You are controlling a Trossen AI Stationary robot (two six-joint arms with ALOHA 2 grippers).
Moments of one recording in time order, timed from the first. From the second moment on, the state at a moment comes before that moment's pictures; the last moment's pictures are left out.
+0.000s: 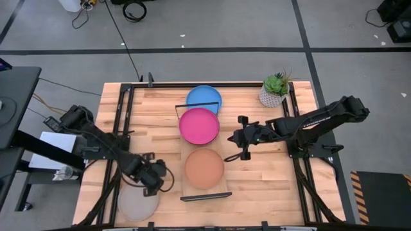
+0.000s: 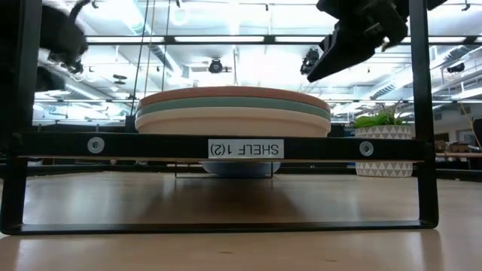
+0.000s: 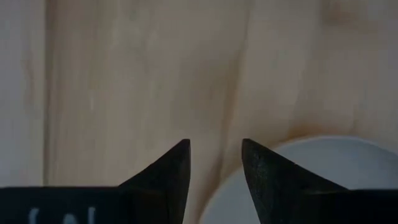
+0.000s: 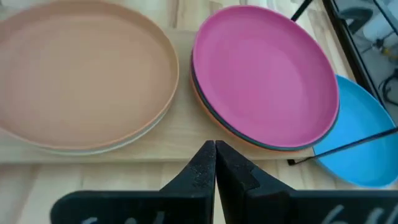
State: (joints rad) left arm -0.65 1.47 0.87 -0.77 -0.13 -0.80; right arm 0.18 1.26 0.82 -0.27 0.29 -0.07
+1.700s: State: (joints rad) left arm -0.74 1.86 1.31 -0.95 0.24 -1.68; right arm 0.16 1.26 0.81 -0.21 0.21 -0.27
